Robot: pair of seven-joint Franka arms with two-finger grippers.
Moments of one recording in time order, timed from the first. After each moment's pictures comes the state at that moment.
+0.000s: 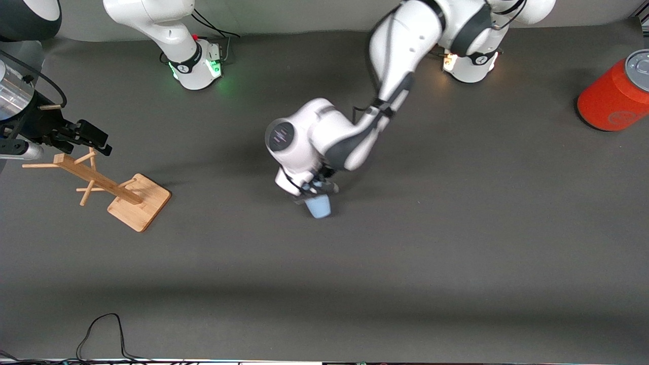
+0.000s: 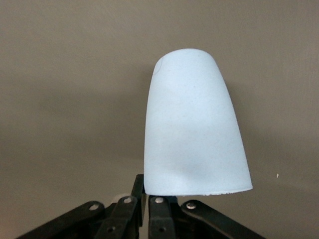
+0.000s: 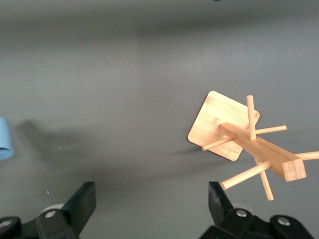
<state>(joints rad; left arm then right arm) -0.75 0.96 -0.04 -0.92 -0.01 1.69 -1.06 0.11 -0.14 -0.09 -1.82 0.02 1.75 0.13</state>
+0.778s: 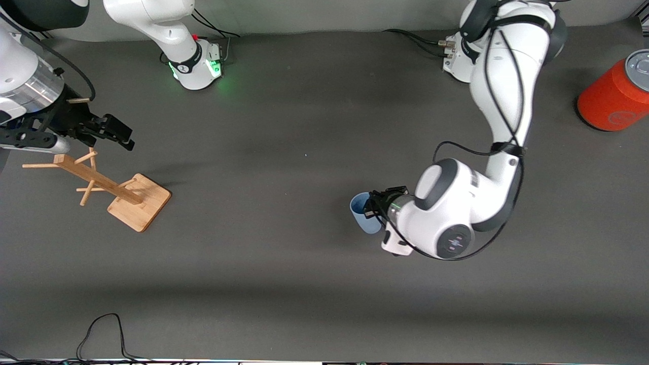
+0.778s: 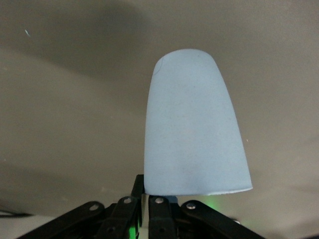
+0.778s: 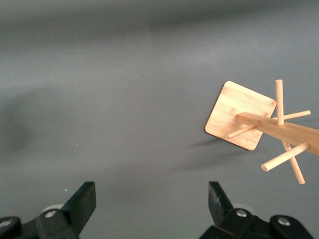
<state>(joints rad) -0.27 0.91 -0.24 -0.93 -0.39 1.46 -0.93 0.11 -0.14 0.01 -1.82 0.02 1.73 0.27</state>
